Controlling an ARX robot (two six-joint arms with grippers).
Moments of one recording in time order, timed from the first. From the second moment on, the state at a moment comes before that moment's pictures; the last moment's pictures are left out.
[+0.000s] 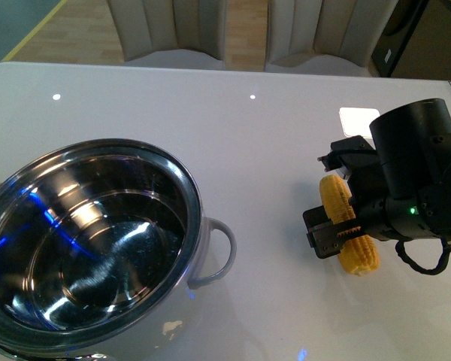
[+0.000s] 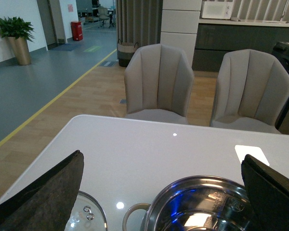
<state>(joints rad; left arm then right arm) 0.00 0.01 0.01 0.00 0.00 -0.01 0.28 2.28 0.89 0.40 0.13 -0.11</state>
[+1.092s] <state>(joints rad) 0.00 0.01 0.01 0.00 0.00 -0.01 0.47 1.84 0.91 0.27 -0.07 0.19</state>
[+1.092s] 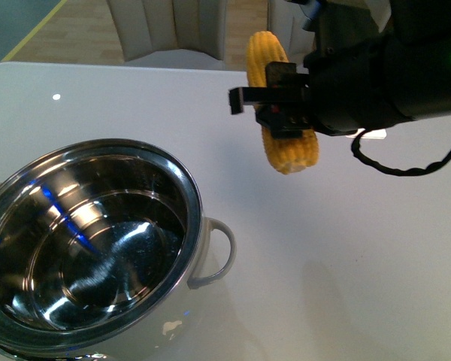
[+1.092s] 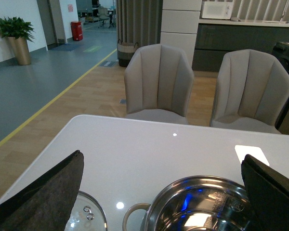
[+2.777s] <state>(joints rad) 0.00 0.01 0.01 0.00 0.00 -0.01 0.75 2.16 1.28 0.11 -0.15 0.47</state>
